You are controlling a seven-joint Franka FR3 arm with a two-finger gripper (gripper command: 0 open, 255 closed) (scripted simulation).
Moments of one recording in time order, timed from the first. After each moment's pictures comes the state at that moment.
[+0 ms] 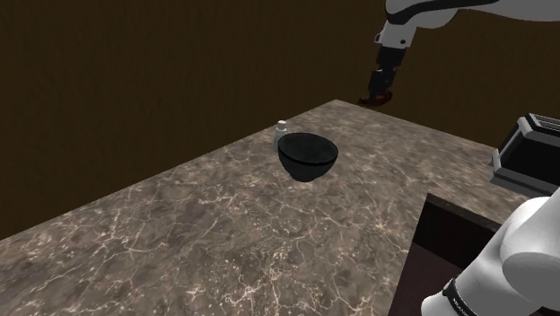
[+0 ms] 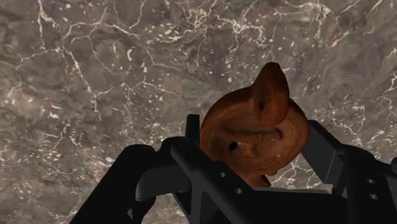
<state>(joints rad) 0.04 -0.09 -0.39 -1.79 -0.02 1.69 -0.49</state>
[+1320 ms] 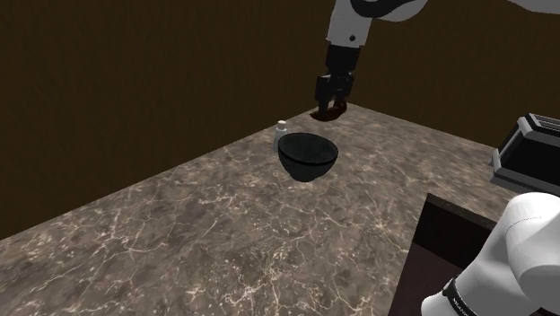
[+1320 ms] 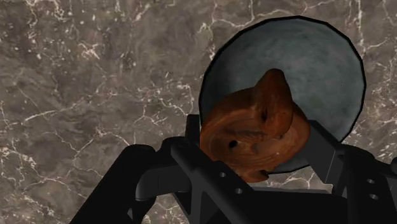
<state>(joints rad) 0.24 -0.23 -0.09 -1.95 0.00 1.71 0.02</state>
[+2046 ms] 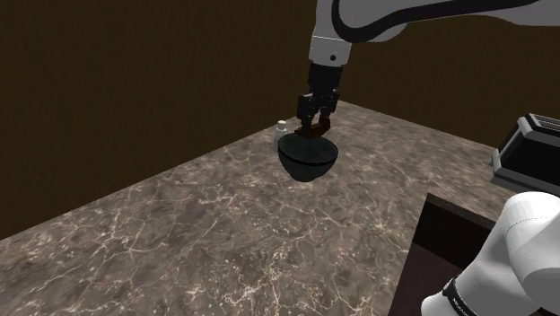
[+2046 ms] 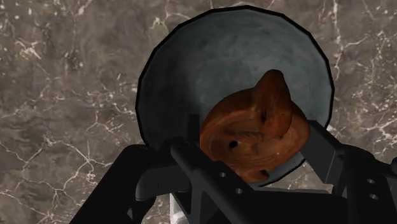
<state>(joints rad) 0.28 -0.21 -0.02 -2.03 0.02 1.80 0.12</state>
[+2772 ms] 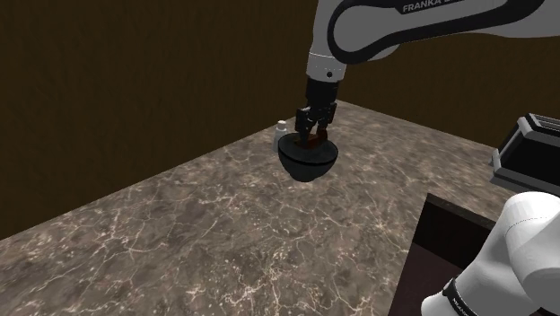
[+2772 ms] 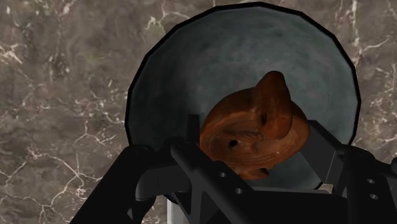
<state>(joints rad) 0.28 -0.21 -0.03 -2.11 0.02 1.89 0.11</state>
